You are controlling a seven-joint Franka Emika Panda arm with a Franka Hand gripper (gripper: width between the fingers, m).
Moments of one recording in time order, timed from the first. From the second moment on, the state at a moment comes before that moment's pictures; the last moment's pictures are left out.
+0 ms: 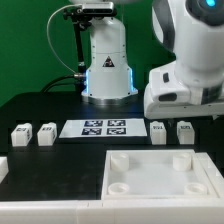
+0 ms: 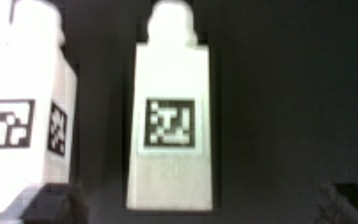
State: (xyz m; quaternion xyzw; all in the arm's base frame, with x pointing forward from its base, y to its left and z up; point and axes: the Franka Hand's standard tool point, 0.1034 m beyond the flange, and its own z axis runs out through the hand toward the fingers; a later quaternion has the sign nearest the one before) arm 0.414 0.169 0.039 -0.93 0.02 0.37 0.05
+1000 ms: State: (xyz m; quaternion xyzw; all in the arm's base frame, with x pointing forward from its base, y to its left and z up) arm 0.387 0.176 0.009 -0.91 0.02 0.41 0.03
